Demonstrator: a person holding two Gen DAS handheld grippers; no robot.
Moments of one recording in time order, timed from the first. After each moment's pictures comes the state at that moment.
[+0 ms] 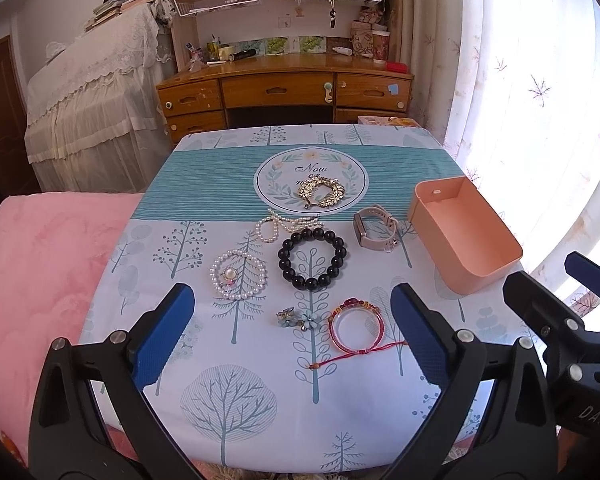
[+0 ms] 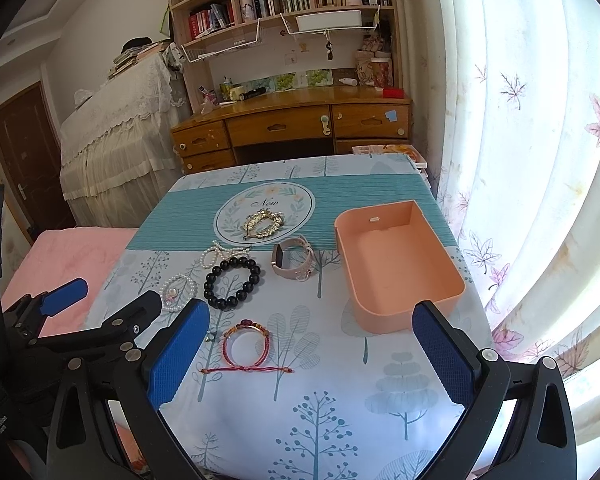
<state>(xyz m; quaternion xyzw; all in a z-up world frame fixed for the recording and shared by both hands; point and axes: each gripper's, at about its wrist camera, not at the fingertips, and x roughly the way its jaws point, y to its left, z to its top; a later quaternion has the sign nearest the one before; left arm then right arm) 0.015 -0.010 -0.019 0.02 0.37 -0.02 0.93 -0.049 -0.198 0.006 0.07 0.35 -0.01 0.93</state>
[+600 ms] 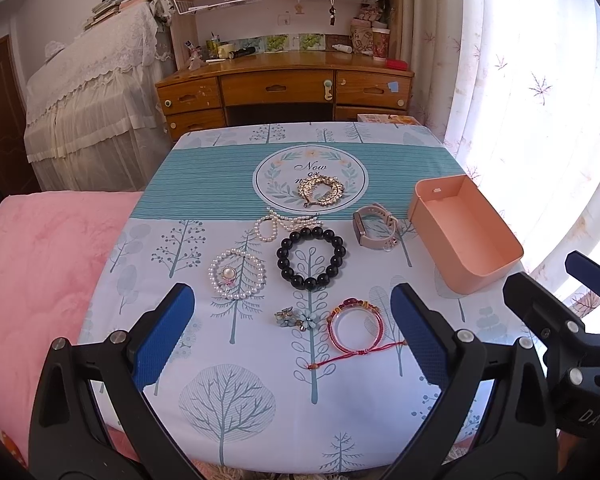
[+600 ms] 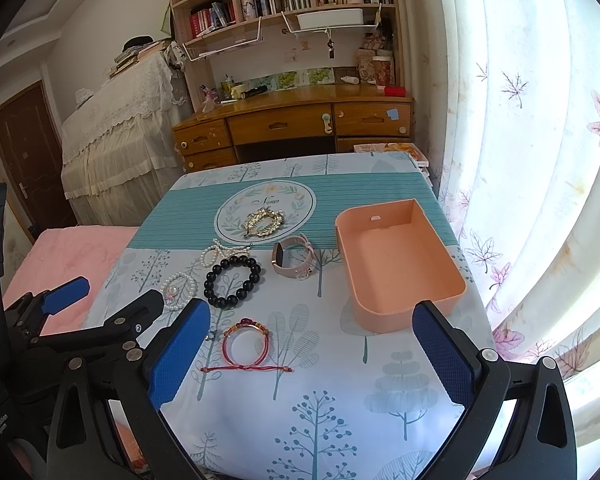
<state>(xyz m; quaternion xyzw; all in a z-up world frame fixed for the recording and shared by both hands) 0.016 -0.012 -0.021 0.02 0.37 -0.02 0.93 -0.049 -0.199 0.002 0.07 0.35 -0.01 0.93</state>
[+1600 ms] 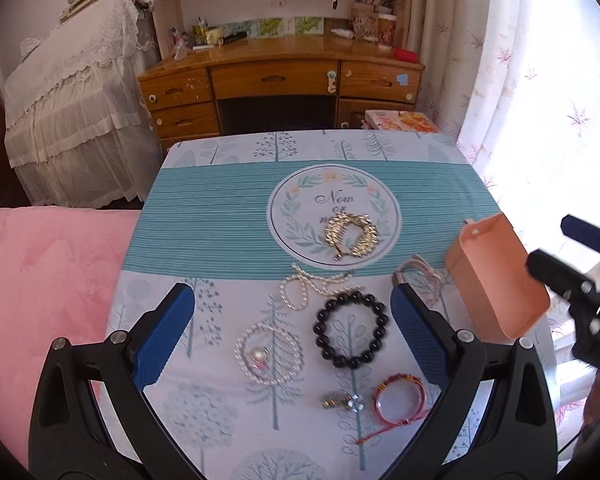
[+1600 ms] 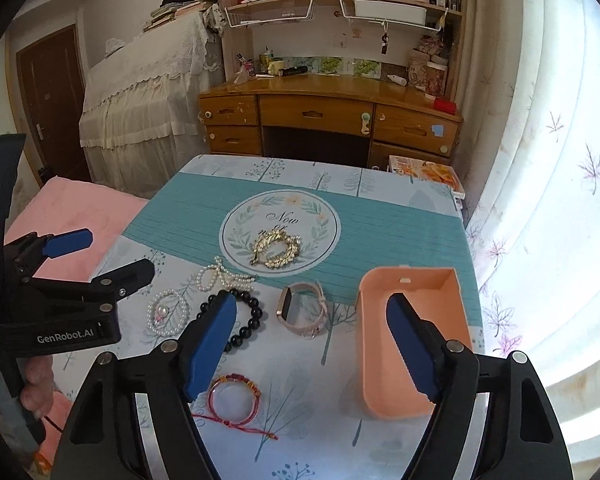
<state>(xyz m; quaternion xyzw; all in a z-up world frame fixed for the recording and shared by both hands) 0.167 0.037 0.008 0.03 0.43 -0.05 0.90 0.090 -0.175 0.036 -0.02 0.40 0.05 0.92</state>
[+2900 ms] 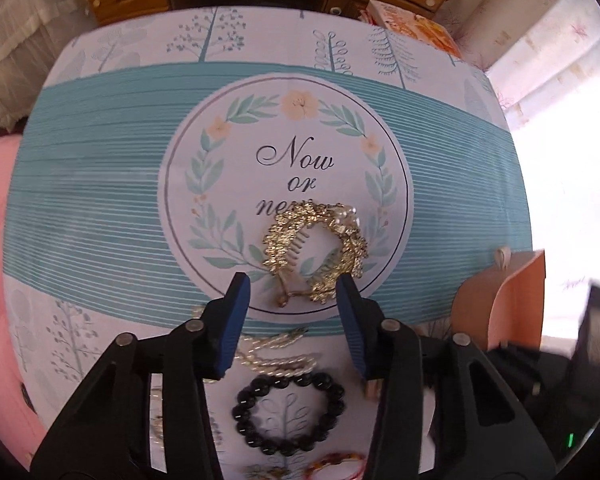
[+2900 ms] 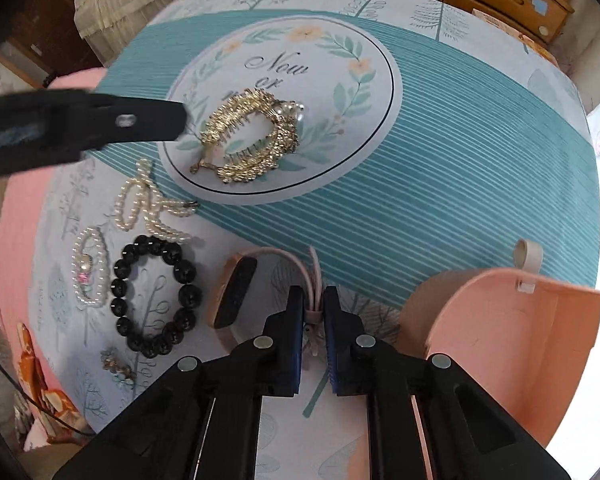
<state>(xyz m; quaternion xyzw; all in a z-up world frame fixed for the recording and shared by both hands) 0.361 -0.025 -0.121 -0.06 0.64 -0.08 0.76 0.259 -0.173 -0.146 -0.01 0.64 0.14 0.75</state>
